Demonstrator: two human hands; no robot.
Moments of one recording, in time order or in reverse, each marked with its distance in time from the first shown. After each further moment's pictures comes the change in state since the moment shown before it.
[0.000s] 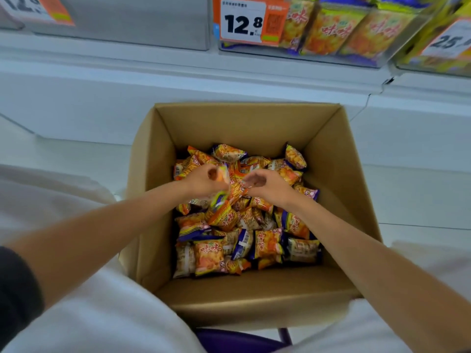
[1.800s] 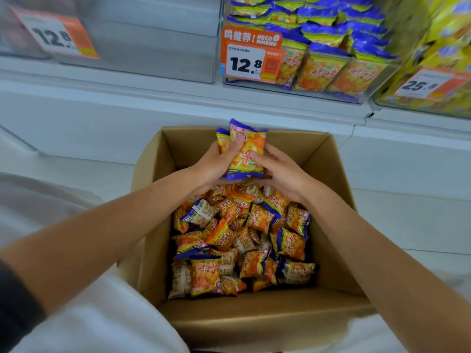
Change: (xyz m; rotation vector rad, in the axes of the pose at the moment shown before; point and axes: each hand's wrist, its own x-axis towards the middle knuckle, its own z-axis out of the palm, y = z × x) left_hand -0.024 0.086 -0.027 -0.640 -0.026 0.238; right_hand -0.010 -0.076 -0.047 0.538 -0.020 -0.087
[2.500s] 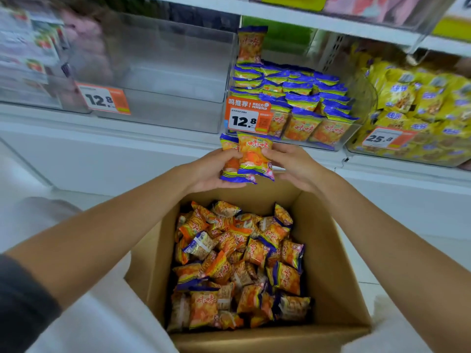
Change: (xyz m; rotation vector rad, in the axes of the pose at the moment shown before) left_hand -0.028 0.088 -0.012 -0.166 -0.098 -0.032; right_hand -0.024 -0.110 -0.007 -0.203 0.124 -0.099
